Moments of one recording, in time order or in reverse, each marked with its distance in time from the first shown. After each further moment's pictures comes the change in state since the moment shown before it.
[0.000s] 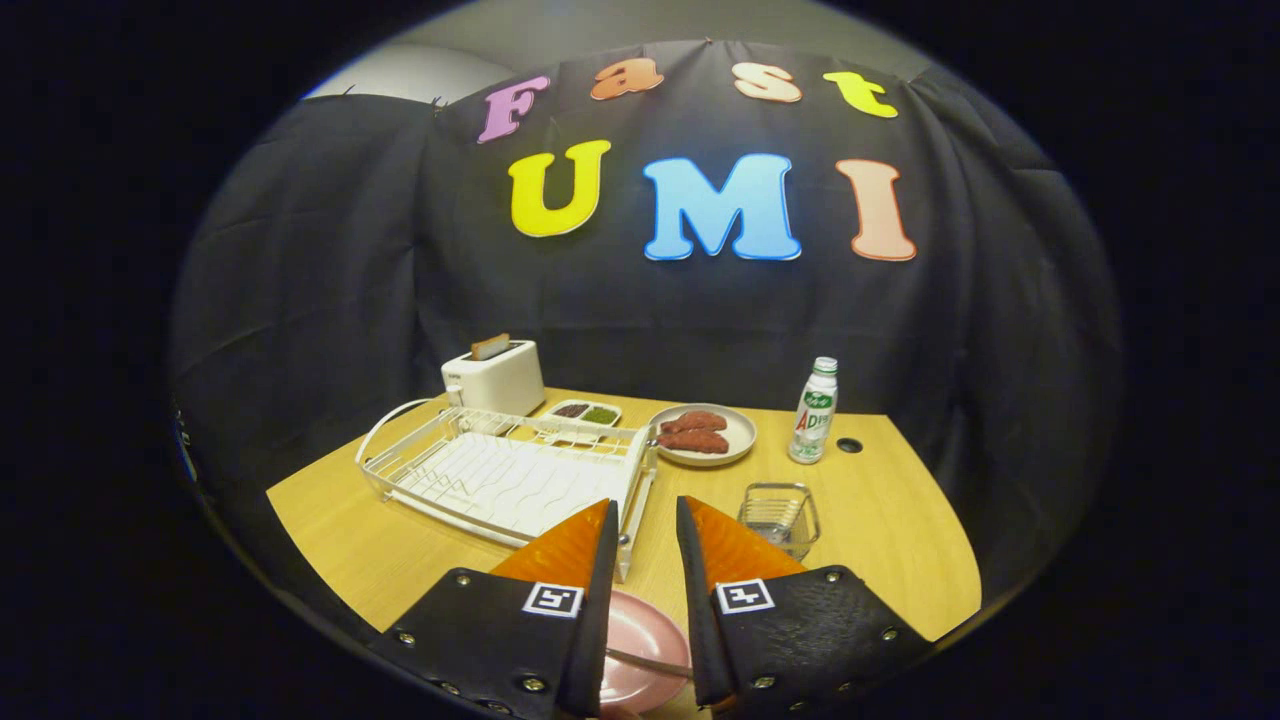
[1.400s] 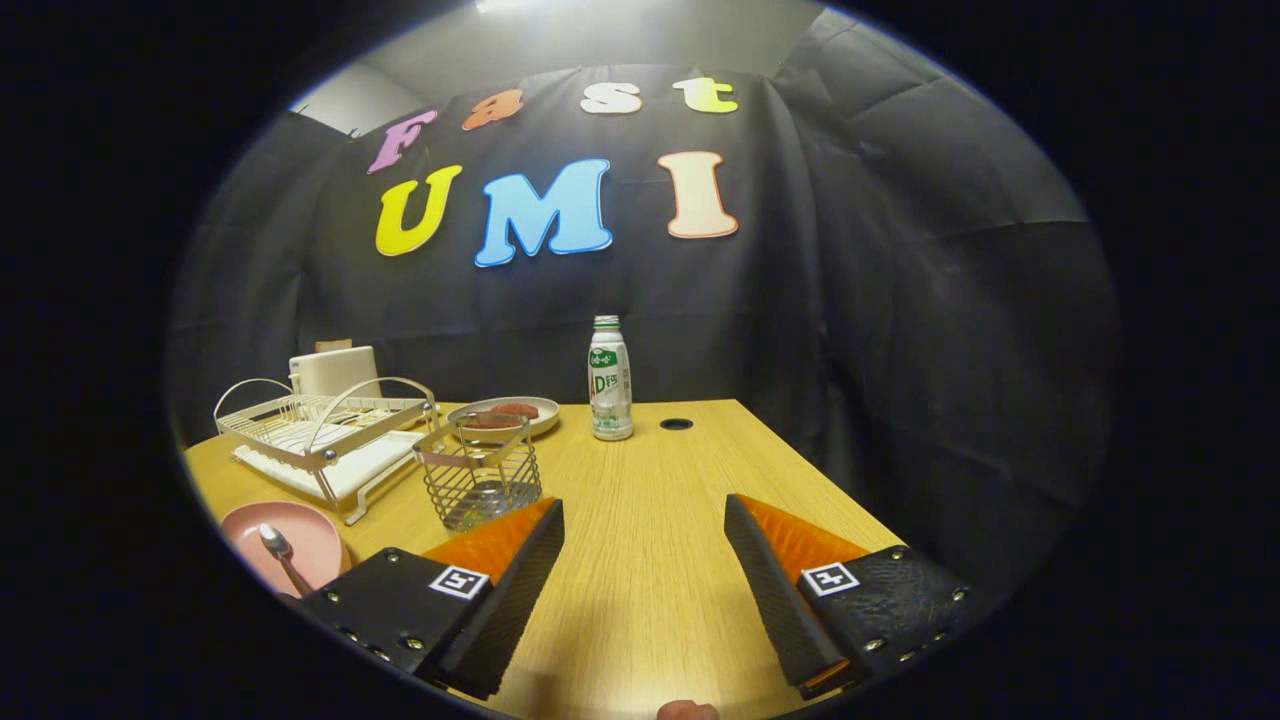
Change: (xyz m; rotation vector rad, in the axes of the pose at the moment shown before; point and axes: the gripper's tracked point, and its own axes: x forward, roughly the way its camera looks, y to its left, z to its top) arm 0.010 -0.204 -0.146 0.050 -0.206 -0.238
